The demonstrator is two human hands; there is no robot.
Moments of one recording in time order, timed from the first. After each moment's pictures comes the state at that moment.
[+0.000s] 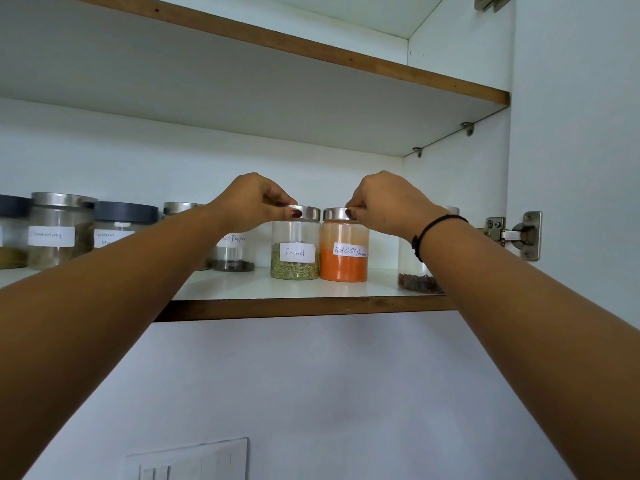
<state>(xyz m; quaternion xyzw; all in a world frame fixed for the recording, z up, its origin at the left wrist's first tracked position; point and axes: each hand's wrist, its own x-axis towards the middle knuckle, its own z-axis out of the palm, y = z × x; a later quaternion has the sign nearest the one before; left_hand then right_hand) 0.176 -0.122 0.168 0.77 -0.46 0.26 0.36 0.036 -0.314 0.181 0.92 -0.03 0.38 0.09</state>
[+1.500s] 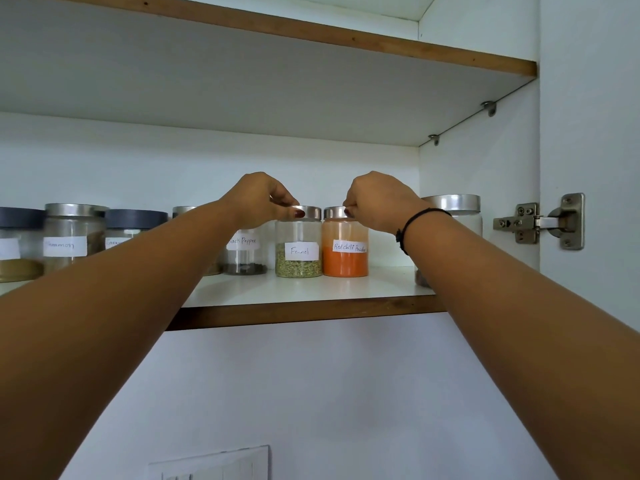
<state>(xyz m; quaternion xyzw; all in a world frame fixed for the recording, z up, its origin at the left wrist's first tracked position) 0.206 -0.131 0.177 0.80 -0.43 0.27 0.31 0.097 -0.328 0.180 0.91 -0.04 0.39 0.12</state>
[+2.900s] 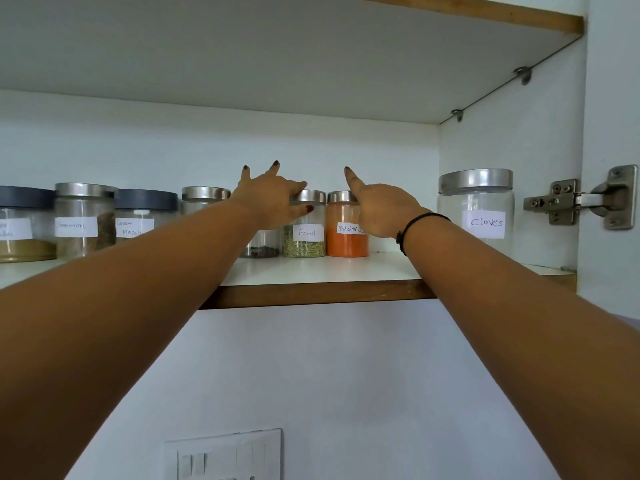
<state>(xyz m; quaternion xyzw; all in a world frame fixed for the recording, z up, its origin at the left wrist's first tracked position) 0.210 -0.137 0.158 0.89 -0.33 0.33 0.02 0.120 -0.326 0.148 0.95 -0.04 0.31 0.08</state>
